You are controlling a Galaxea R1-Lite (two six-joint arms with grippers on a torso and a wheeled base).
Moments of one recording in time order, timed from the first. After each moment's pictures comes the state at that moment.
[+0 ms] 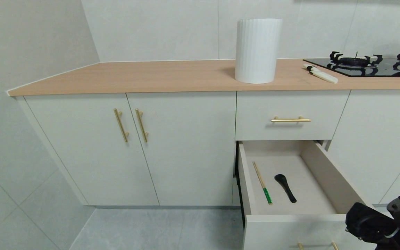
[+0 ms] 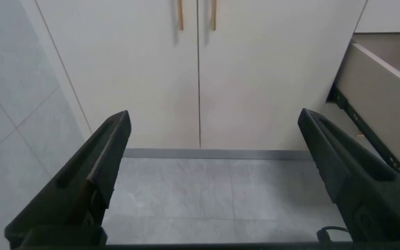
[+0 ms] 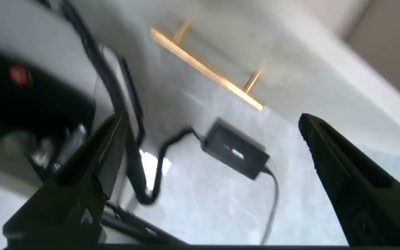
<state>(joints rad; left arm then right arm) 0.00 0.00 0.00 0.00 0.02 0.00 0.53 1.33 -0.36 0.02 -0.16 -0.17</state>
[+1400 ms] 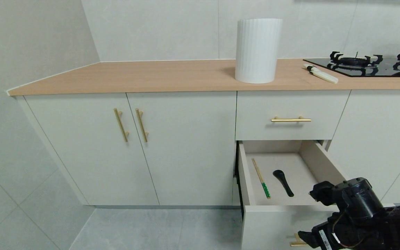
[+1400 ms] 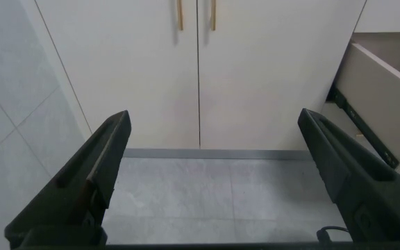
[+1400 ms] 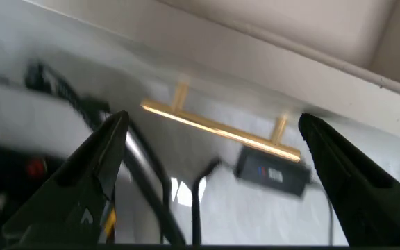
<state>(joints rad) 0.00 0.00 0.00 0.00 0.02 0.00 0.46 1.76 -0.38 -0.47 -0.19 0.08</state>
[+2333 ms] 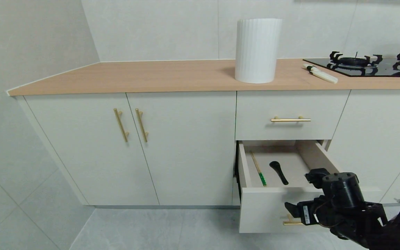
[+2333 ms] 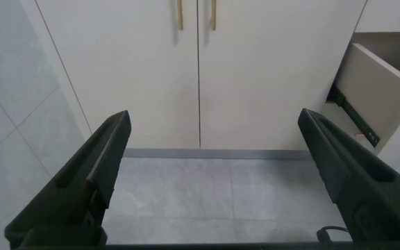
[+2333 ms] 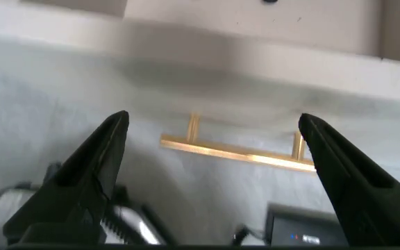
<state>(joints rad) 0.00 0.00 0.00 0.00 0.02 0.00 0.41 2.00 -0.37 -0.98 -0.25 0.18</state>
